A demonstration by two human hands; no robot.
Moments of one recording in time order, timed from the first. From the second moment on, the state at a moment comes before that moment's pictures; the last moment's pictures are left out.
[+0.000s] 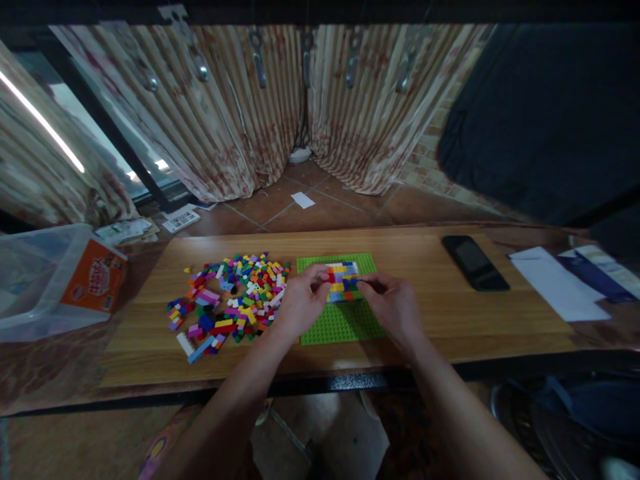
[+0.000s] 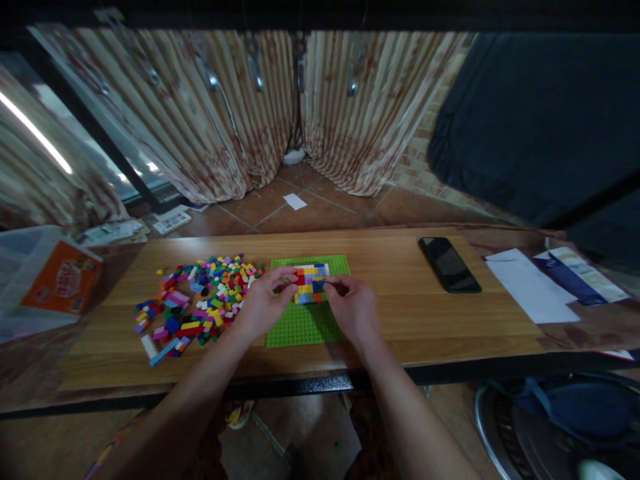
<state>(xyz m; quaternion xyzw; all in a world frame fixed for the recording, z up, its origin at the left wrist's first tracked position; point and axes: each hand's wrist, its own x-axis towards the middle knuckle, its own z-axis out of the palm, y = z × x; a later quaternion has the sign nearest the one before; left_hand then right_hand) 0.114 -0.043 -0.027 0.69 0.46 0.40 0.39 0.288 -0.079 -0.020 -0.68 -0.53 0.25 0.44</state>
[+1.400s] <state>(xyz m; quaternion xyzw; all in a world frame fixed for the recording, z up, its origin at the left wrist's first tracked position) 0.114 -0.053 -0.030 0.76 0.49 0.31 0.28 0.269 -0.090 -0.037 -0.66 -0.71 0.01 0.24</state>
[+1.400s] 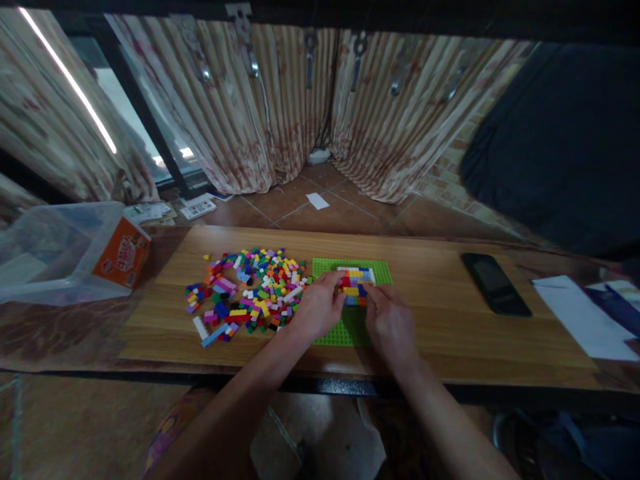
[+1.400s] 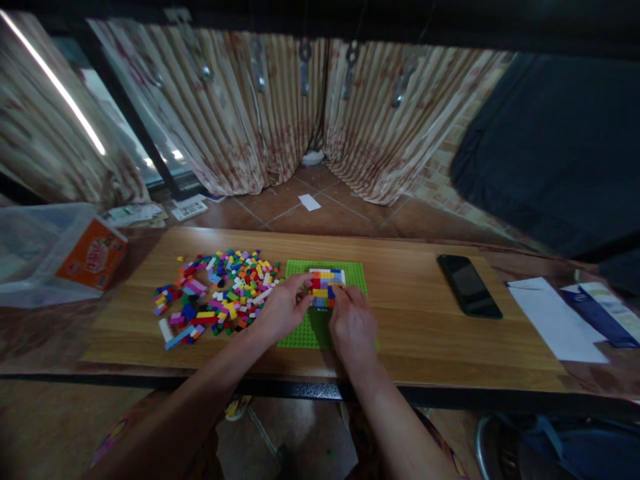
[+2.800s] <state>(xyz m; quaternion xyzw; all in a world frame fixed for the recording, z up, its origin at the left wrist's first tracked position) -0.041 -0.052 0.005 0.77 0.60 0.11 0.18 0.277 -0.083 -0.029 -0.65 -0.65 0.06 0.39</state>
